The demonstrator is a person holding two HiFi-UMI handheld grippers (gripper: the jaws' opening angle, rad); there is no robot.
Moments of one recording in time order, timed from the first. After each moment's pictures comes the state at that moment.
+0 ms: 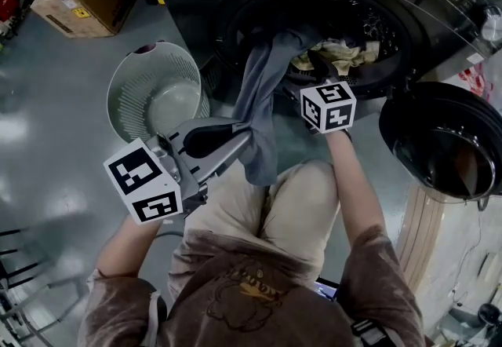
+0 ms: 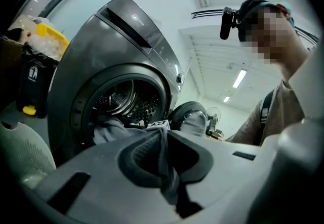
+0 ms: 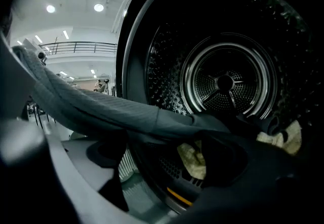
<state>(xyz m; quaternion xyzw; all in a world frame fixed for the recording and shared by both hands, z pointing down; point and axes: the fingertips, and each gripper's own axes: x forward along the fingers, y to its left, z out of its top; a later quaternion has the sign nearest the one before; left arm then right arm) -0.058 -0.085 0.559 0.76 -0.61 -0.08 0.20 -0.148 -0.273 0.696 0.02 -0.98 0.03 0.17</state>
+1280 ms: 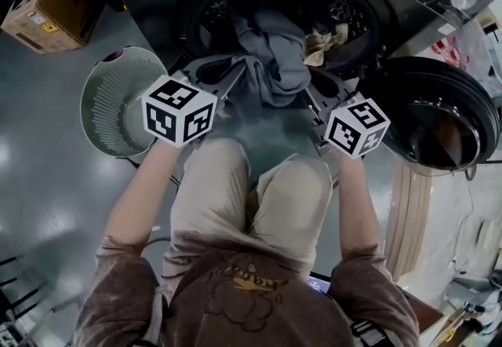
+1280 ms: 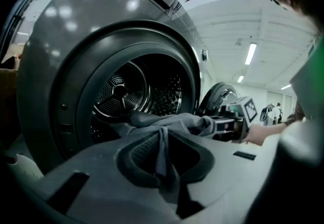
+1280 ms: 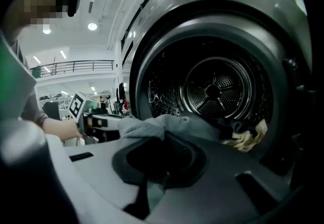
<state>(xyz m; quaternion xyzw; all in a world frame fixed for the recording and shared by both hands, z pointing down) -0.123 -0.201 0.625 0.73 -0.67 0.02 0.16 -0.040 -0.273 0.630 0.01 -0.99 0.10 0.12</state>
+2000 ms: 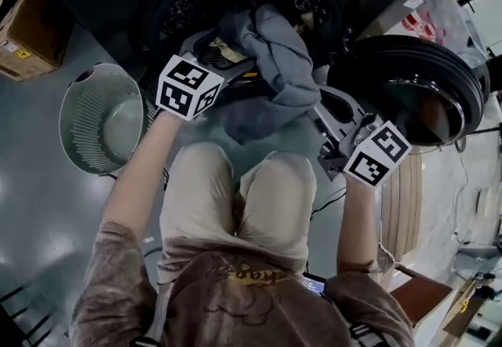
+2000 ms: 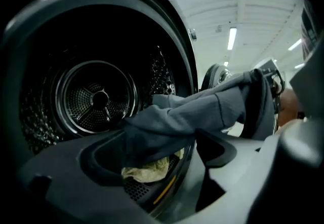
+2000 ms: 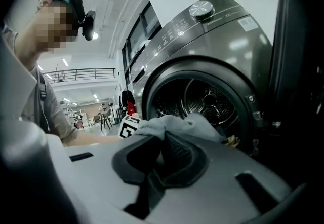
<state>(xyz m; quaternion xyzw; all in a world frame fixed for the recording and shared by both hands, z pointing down) -0.105 -0.294 0.648 0.76 -0.64 0.09 0.07 0.049 -0.257 0.570 0.00 -0.99 0.12 0.08</state>
